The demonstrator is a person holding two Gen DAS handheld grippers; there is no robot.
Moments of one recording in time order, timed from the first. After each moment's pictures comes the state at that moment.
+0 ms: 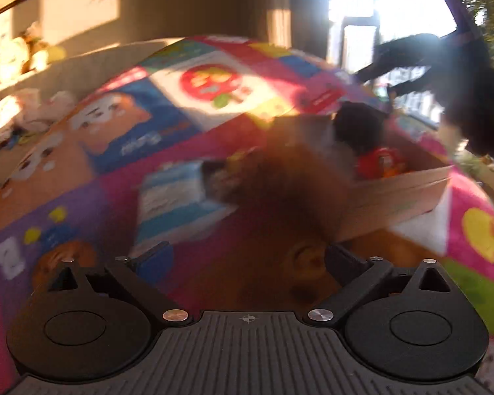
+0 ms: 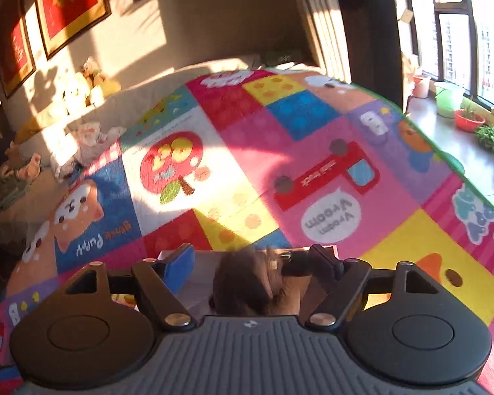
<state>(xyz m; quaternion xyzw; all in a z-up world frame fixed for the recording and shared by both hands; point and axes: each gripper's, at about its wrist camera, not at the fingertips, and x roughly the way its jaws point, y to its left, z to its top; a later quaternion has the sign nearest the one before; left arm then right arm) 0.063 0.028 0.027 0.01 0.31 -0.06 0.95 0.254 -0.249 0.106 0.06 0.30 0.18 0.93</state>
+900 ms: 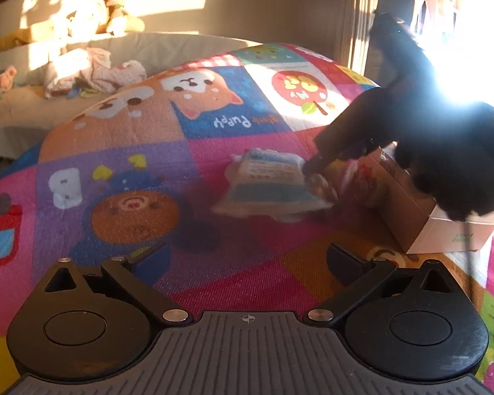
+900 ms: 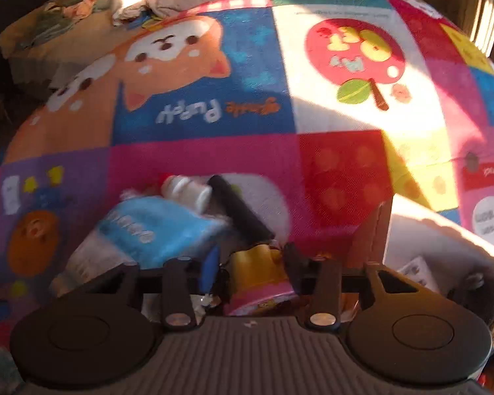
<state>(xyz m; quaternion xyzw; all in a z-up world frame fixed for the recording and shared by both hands) 0.042 0.088 0.010 -0.10 0.27 0.03 0.96 0.246 -0.011 0.042 -0.17 0.44 0.28 0.83</state>
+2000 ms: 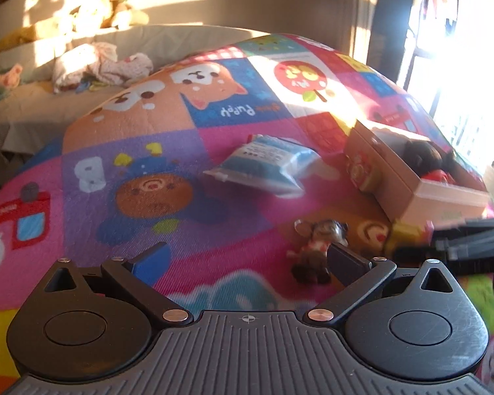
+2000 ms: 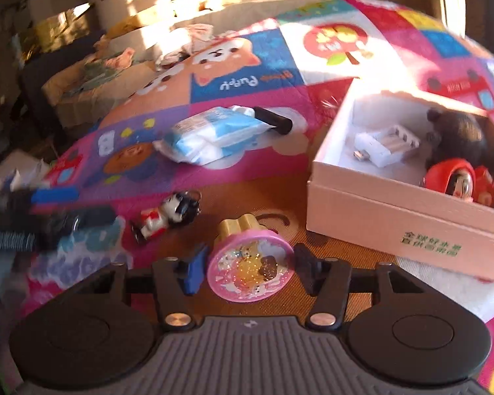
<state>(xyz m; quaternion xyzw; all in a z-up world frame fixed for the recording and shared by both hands) 0.003 0.080 0.027 -0.07 0.30 0.04 0.95 0.087 -0.147 0.029 -0.04 0.38 0.34 0.86</state>
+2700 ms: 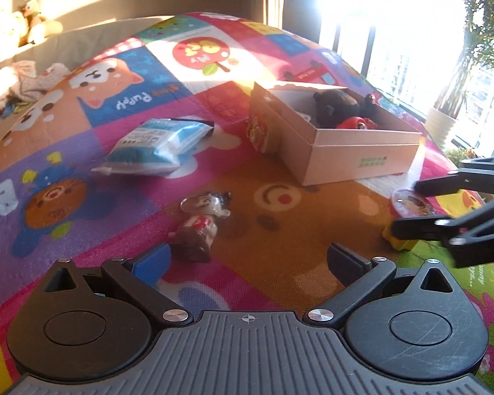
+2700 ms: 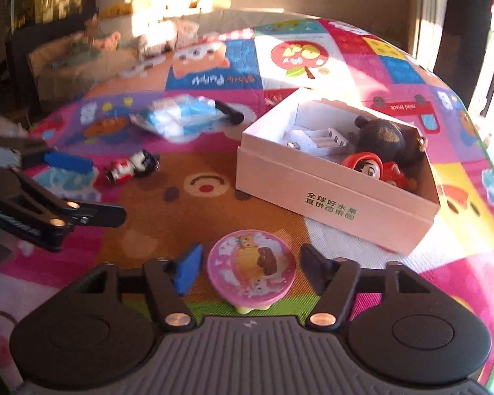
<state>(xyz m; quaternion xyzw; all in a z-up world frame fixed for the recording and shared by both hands) 0.017 0.014 0.020 -0.01 0.33 -0.08 0.94 0.039 -0.210 0.037 -0.13 0.33 0.29 0.89</state>
